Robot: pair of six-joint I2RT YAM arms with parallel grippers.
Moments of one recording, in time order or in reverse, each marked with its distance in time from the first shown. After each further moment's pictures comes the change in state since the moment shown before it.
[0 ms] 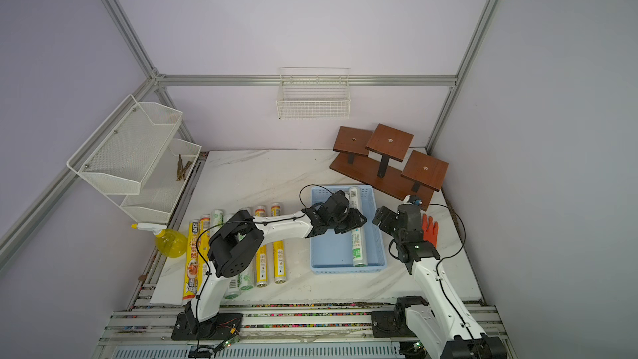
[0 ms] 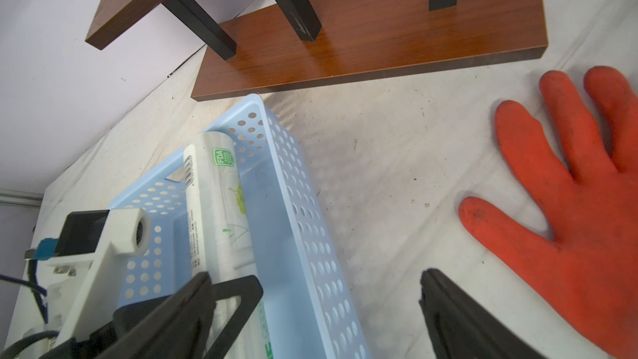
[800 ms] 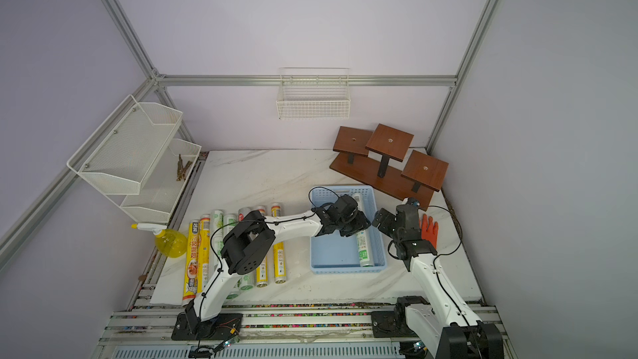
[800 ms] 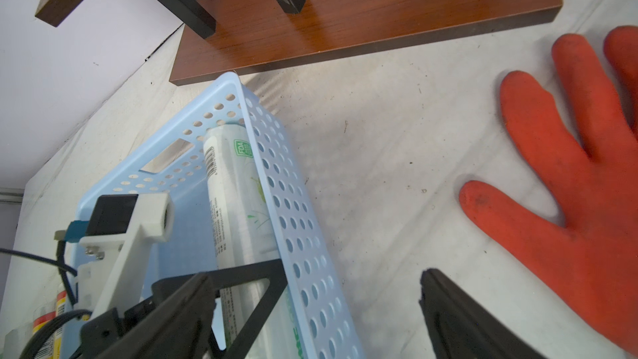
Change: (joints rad) left arm -0.018 0.116 0.155 -0.134 0.012 -0.064; right arm -0.011 0.054 -0.018 0.019 -0.016 0.010
